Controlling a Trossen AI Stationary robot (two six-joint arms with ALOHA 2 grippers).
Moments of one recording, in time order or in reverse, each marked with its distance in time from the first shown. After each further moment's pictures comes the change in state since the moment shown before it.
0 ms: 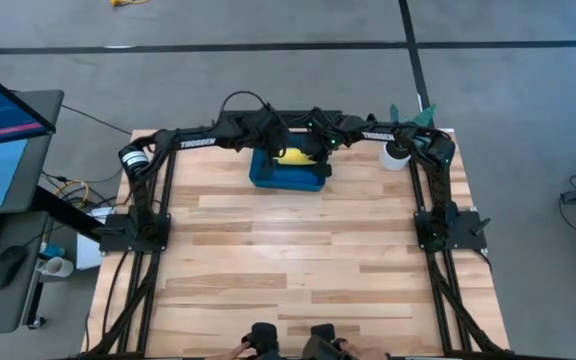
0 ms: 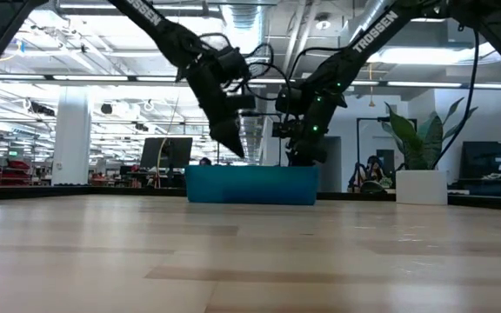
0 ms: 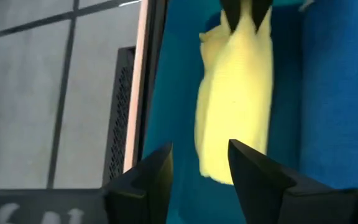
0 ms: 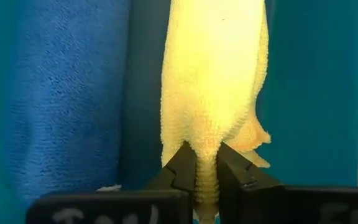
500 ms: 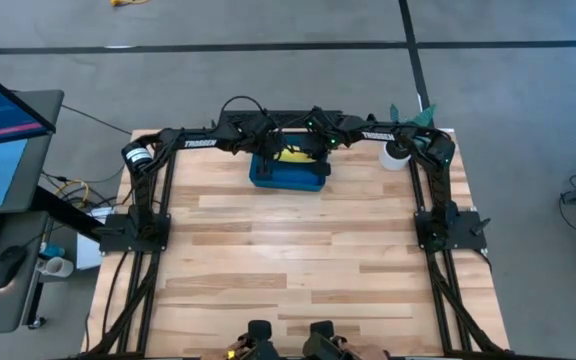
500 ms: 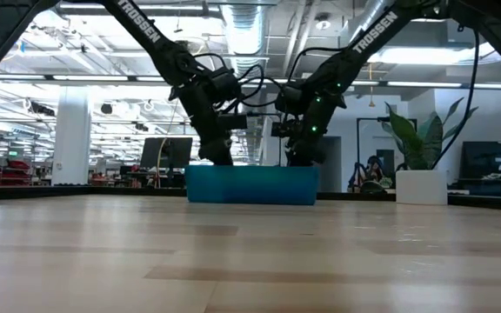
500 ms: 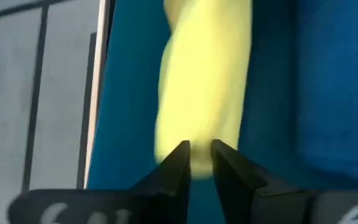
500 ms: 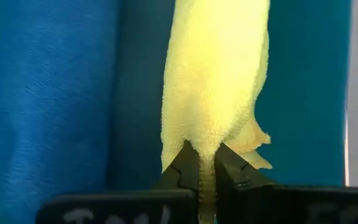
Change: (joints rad) left arm 0.047 0.029 -0.097 0.060 0.078 0.033; right arm -0.005 -0.001 0.000 0.032 0.007 -0.001
